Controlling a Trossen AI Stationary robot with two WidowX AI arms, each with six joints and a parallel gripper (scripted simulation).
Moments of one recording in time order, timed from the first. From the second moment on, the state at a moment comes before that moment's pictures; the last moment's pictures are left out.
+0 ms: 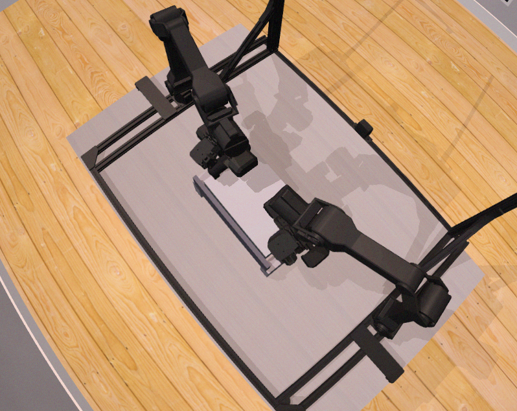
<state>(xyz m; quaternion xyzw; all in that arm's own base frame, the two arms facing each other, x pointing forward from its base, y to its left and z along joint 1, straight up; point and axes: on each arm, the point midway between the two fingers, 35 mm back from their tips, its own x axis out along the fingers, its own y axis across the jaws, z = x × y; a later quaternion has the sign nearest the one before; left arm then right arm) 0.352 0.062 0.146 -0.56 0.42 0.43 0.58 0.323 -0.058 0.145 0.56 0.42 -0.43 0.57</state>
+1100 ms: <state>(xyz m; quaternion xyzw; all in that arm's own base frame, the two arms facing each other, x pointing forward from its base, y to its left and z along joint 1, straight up) 0.352 0.065 0.148 -0.56 0.42 0.43 0.58 0.322 -0.061 0.147 0.56 0.42 -0.43 0.57</state>
